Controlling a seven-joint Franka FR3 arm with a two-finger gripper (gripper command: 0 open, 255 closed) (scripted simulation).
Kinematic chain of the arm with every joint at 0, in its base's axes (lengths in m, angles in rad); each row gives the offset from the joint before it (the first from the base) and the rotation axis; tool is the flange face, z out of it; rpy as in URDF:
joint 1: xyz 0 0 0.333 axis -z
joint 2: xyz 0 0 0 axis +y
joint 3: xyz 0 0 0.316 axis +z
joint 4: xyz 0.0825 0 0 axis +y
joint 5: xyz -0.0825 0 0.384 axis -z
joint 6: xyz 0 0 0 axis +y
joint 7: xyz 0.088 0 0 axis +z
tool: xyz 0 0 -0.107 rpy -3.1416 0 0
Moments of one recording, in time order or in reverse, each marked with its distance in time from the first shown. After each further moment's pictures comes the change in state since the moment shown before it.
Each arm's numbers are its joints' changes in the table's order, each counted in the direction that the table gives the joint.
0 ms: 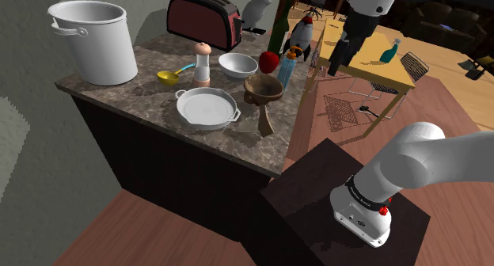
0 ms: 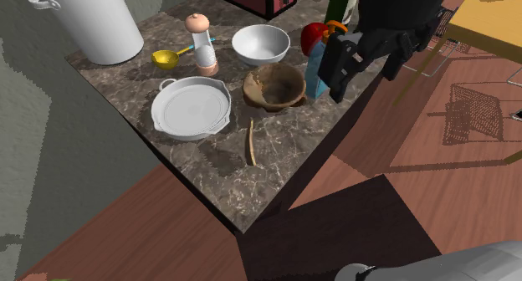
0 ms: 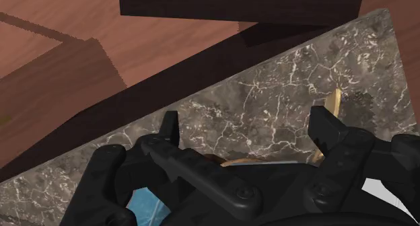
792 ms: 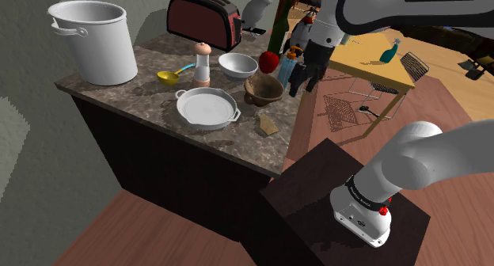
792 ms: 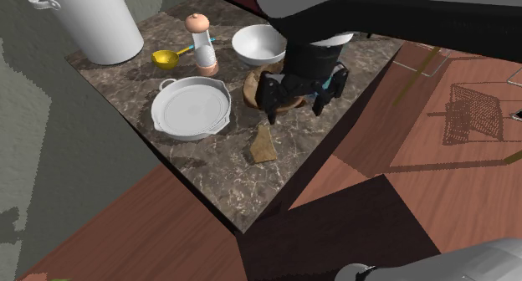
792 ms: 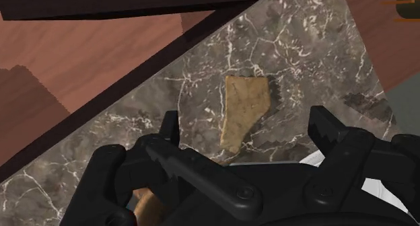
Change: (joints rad) arm -0.039 0.184 0.046 0.120 -0.213 -0.275 -0.161
